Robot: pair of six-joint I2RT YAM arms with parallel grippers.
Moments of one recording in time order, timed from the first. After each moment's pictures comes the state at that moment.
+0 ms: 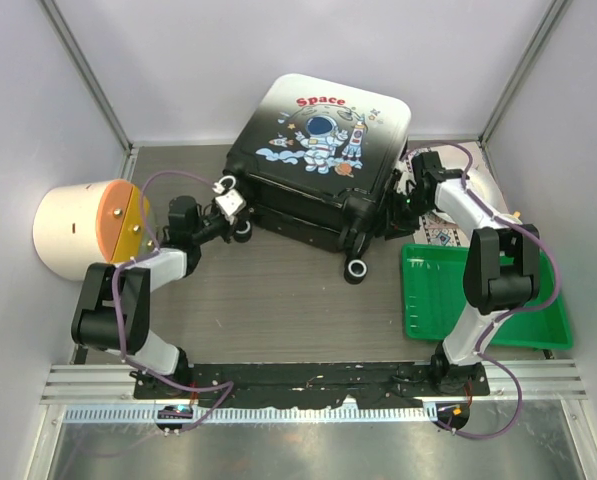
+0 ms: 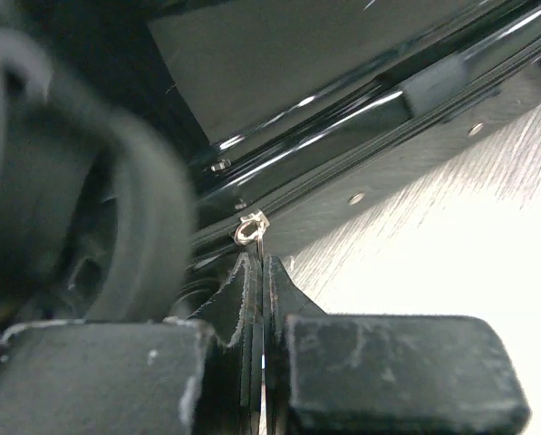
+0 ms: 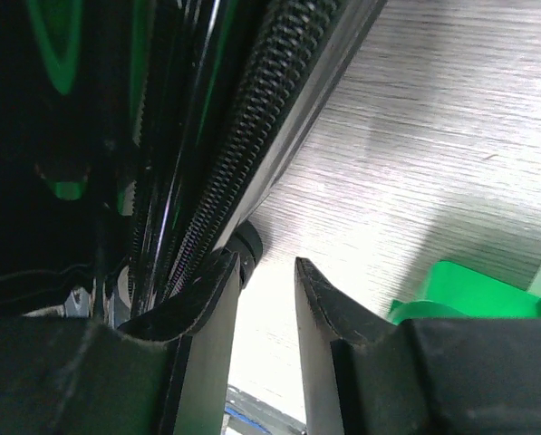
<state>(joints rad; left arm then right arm) -0.13 1.55 0.66 0.59 0.71 0.42 0.10 1.78 1.34 -0.81 -0.44 0.15</state>
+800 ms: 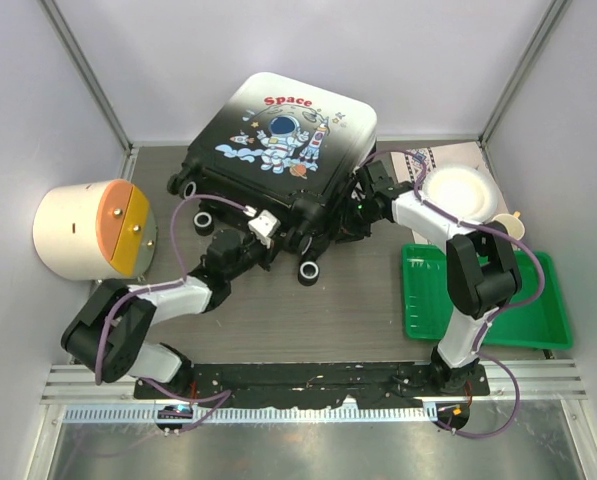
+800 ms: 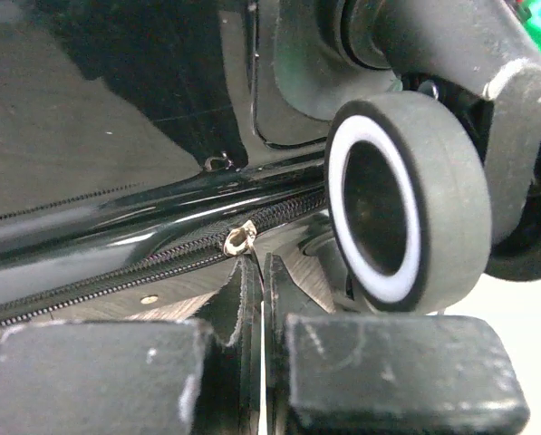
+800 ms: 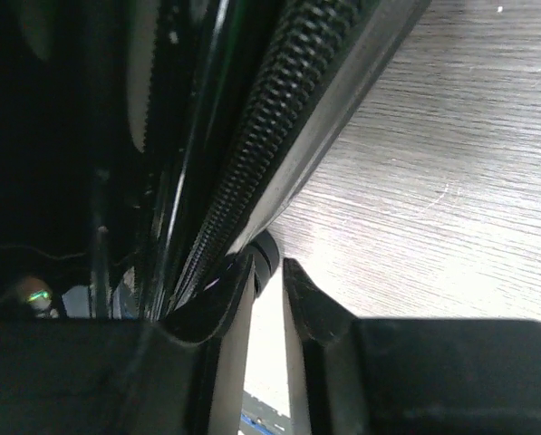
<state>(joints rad) -0.54 1.40 0.49 0.68 0.31 0.05 0.41 1.80 1.31 -0.57 -0.39 0.57</state>
